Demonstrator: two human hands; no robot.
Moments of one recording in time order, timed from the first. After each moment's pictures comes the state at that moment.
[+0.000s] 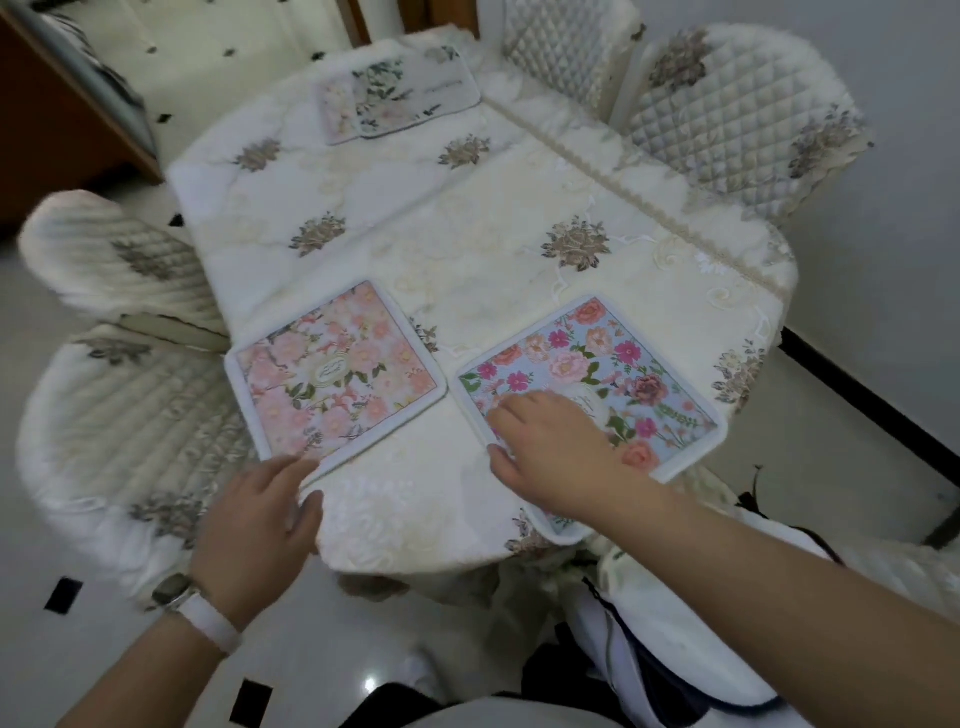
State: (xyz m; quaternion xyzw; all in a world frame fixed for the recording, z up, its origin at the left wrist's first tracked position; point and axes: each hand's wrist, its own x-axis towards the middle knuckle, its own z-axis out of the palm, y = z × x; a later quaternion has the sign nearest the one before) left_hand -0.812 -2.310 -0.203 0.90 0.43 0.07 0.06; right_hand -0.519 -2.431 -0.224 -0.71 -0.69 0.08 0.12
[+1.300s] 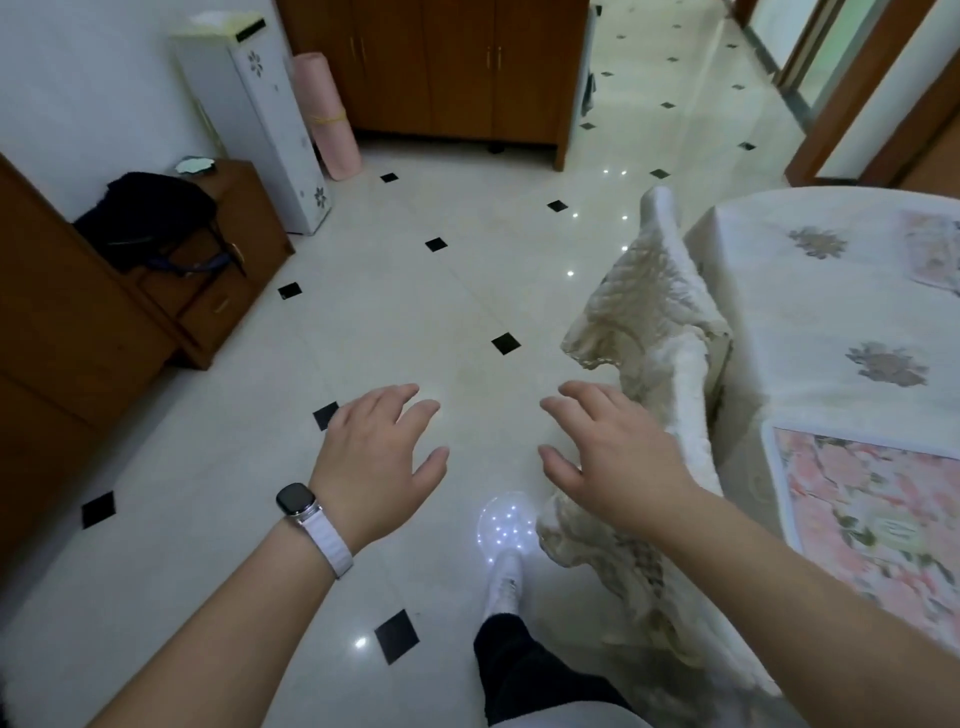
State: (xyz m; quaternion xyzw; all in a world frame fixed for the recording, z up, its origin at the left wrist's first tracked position) left_hand -1.346 -2.164 -0.159 0.74 0.66 0.12 -0.01; right_hand -1.092 -2.122 -0.160 -0.50 -0.86 0.02 0.14
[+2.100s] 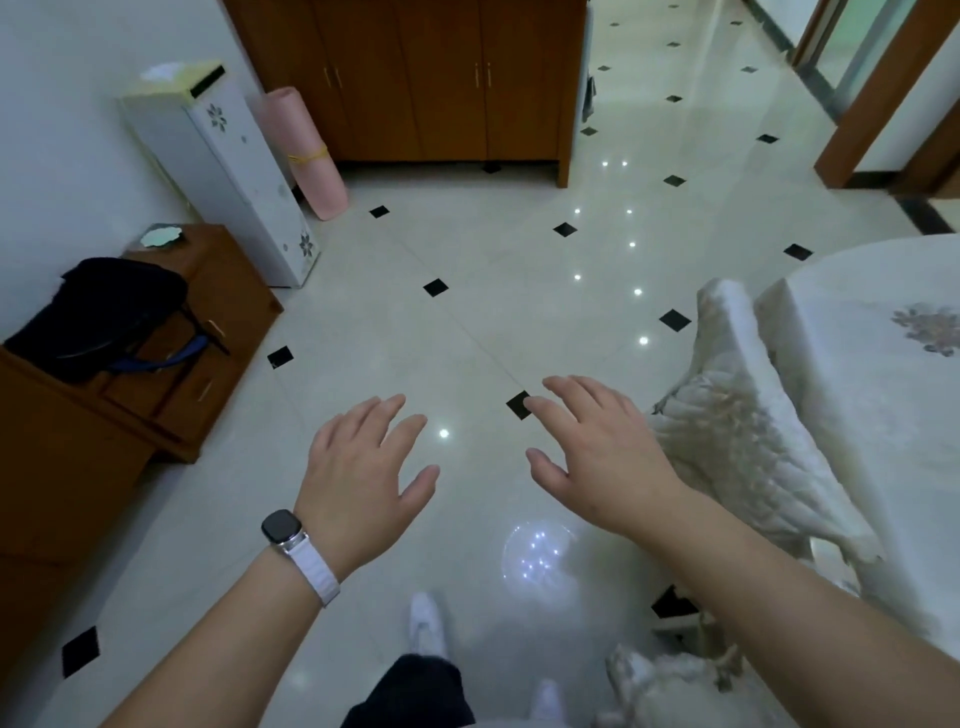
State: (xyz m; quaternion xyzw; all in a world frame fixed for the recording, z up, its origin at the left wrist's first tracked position) left_hand -1.425 -1.831 -0.149 0.76 0.65 0.08 -0.04; right_hand -1.168 -1.787 -0.157 -0.51 -0.85 0.02 0.16
